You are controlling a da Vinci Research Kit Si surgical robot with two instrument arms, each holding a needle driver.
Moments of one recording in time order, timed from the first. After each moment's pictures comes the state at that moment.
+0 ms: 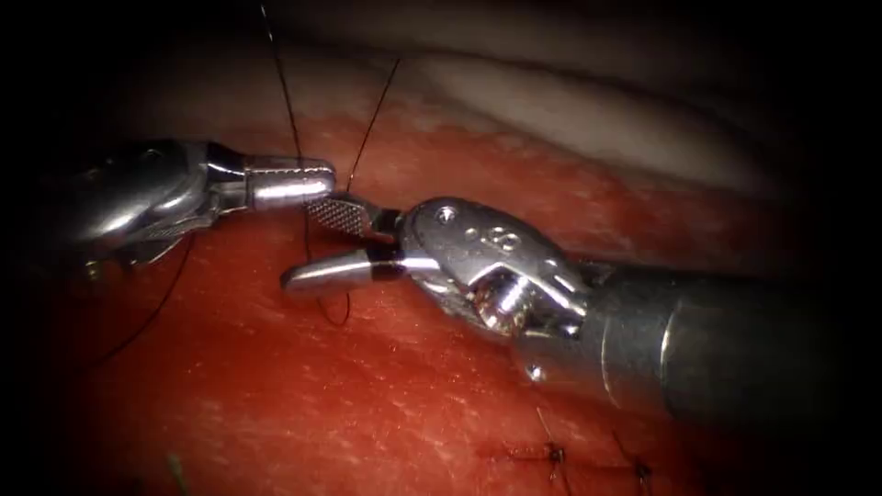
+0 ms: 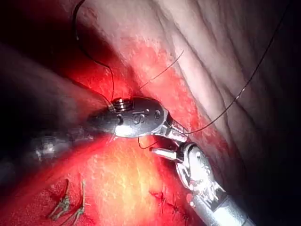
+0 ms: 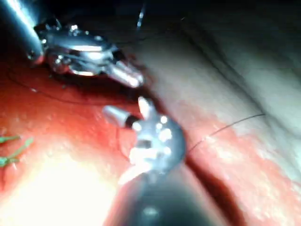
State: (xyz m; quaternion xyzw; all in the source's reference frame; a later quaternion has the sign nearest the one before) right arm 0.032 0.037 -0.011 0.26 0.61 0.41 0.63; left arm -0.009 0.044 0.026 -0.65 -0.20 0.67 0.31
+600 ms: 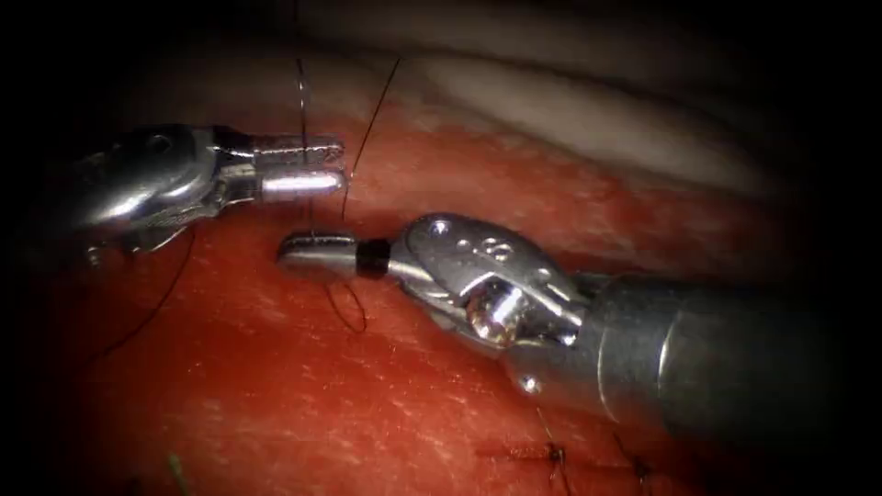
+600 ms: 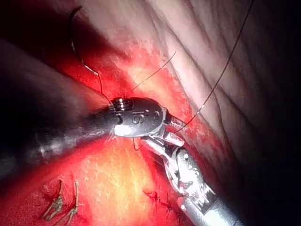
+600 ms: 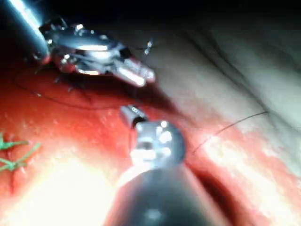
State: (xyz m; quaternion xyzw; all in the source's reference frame) right arm 0.032 0.035 -0.011 0.29 0.57 0.41 0.65; left arm -0.009 0.046 0.025 -0.63 -0.20 0.69 0.30
